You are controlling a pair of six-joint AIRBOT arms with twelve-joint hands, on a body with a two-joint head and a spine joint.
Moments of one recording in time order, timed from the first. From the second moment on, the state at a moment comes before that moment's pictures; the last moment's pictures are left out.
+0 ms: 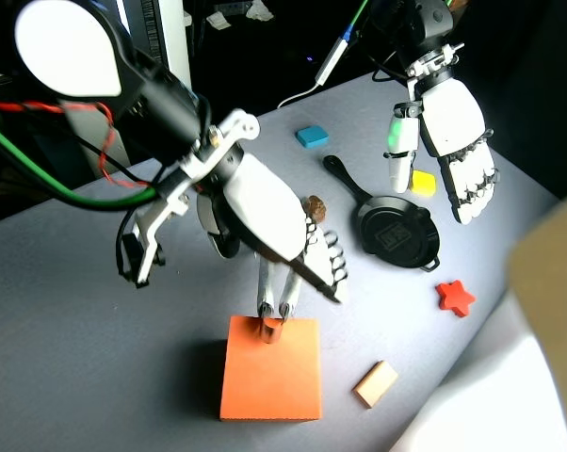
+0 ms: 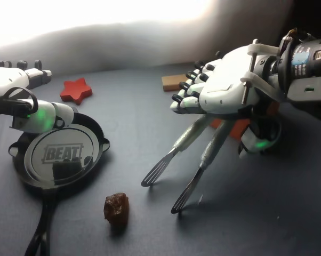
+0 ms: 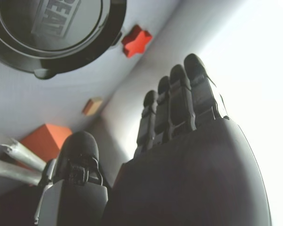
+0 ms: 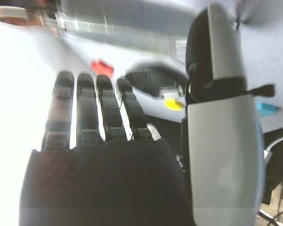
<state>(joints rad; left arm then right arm) 0.31 -0.77 0.81 -1.72 -0.68 2.45 -0.06 -1.19 0.99 -0.53 -0.54 -0.81</state>
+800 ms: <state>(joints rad) 0.32 -0.77 0.80 -1.72 -0.67 2.44 -0.12 -1.29 1.10 -0.53 -0.49 -0.81</state>
